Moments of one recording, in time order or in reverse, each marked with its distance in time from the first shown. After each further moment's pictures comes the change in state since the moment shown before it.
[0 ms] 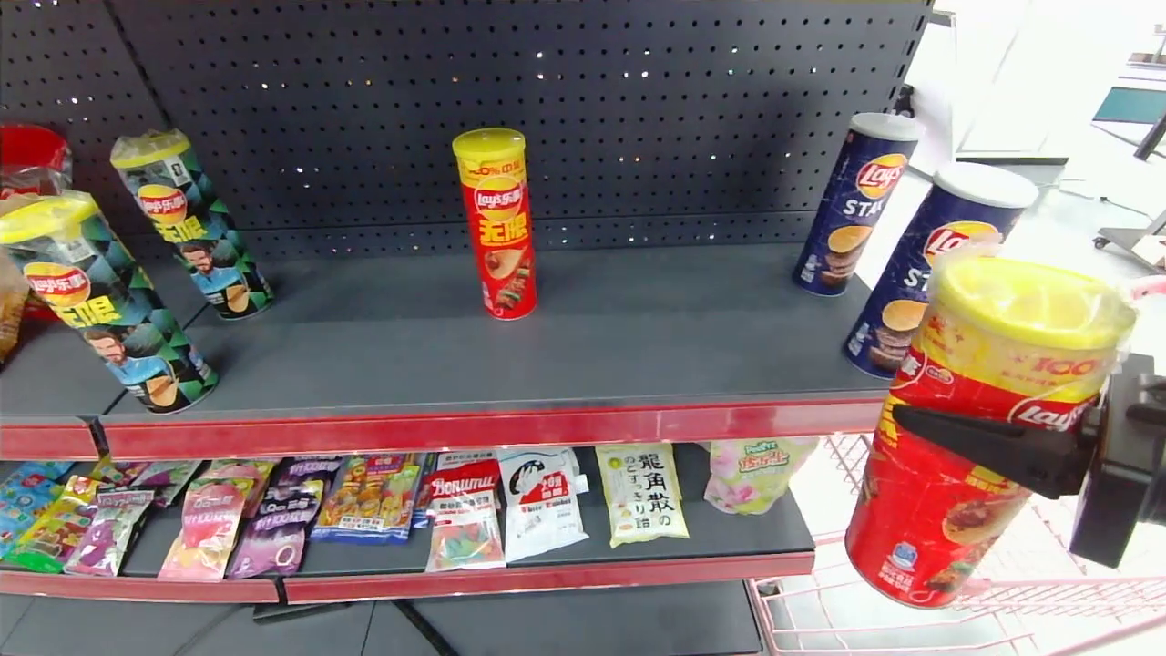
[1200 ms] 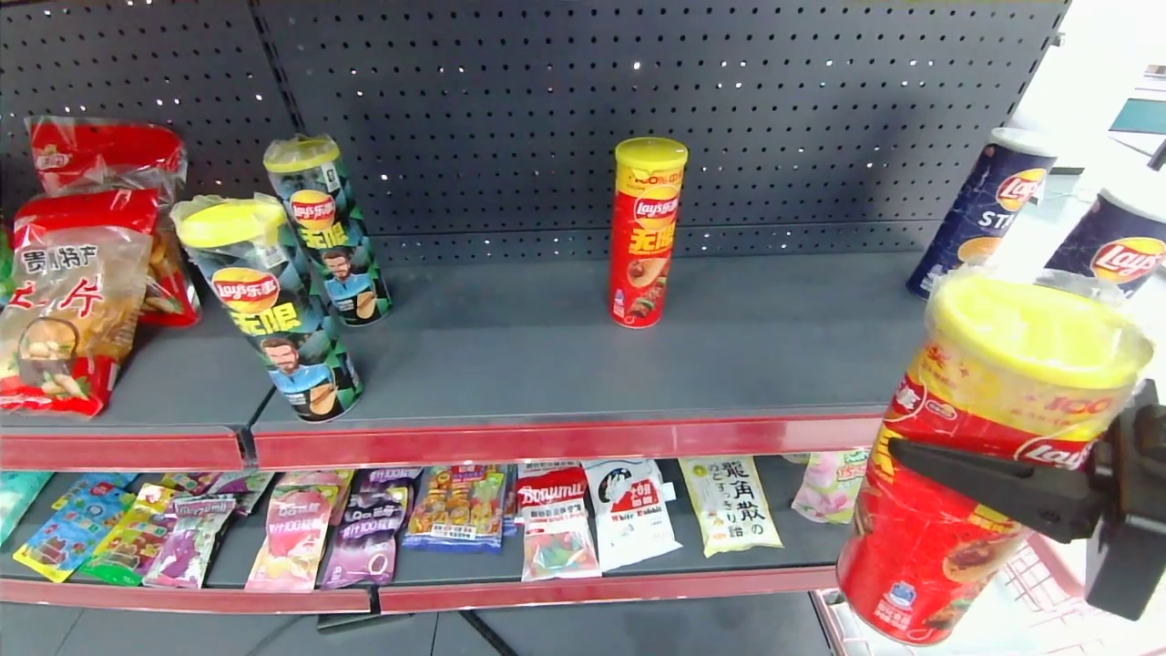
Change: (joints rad) left arm 0.000 0.000 0.000 0.000 0.000 0.001; right arm 0.064 -0.017 0.025 -0.006 0.002 0.006
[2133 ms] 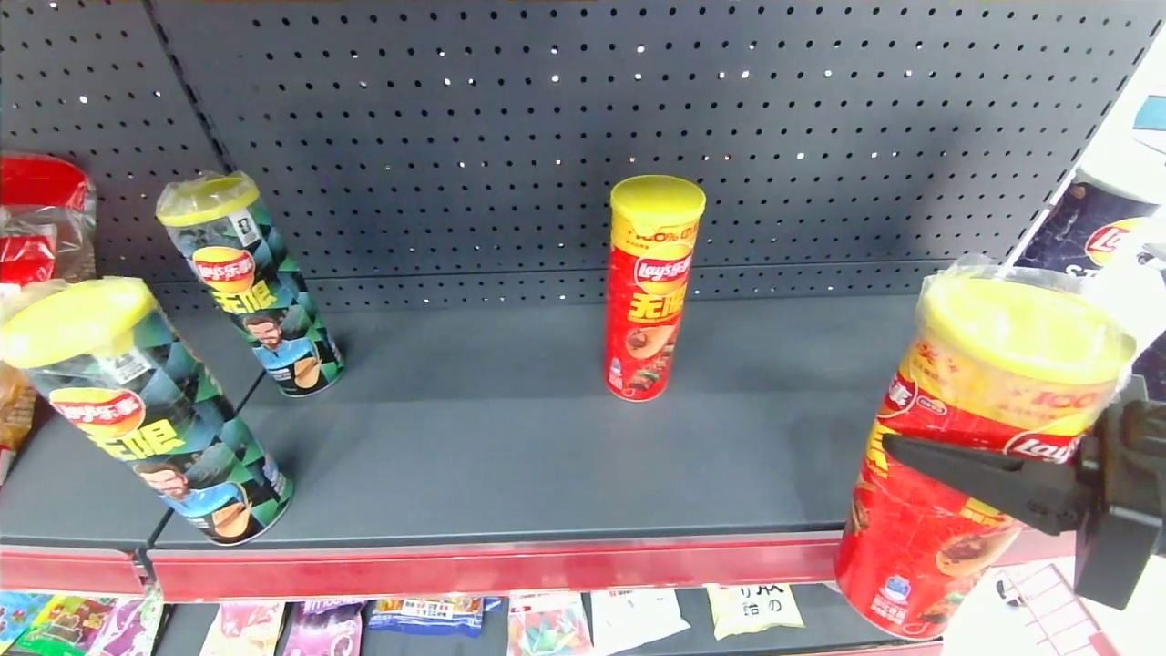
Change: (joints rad) left arm 0.000 0.000 0.000 0.001 0.000 -0.001; right arm -0.001 0.006 0.000 0.000 -0.002 0.000
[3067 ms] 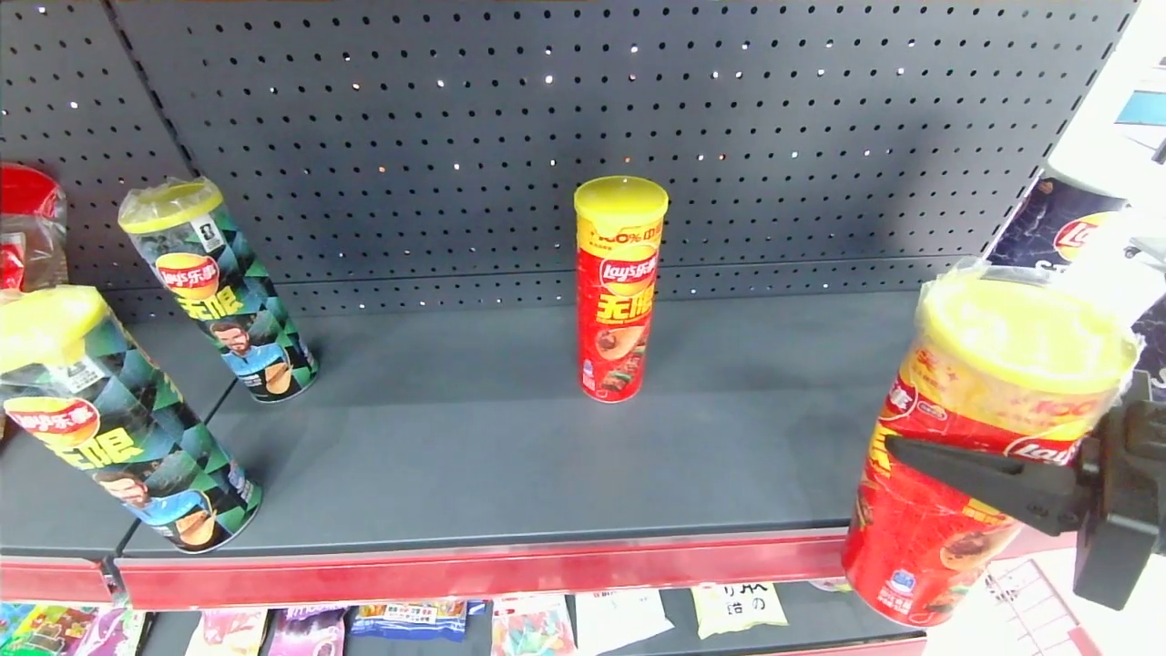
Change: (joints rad) left arm -0.012 0.018 0.000 -0.002 -0.103 0.014; right arm -0.001 -0.001 0.000 0.000 -0.005 -0.076
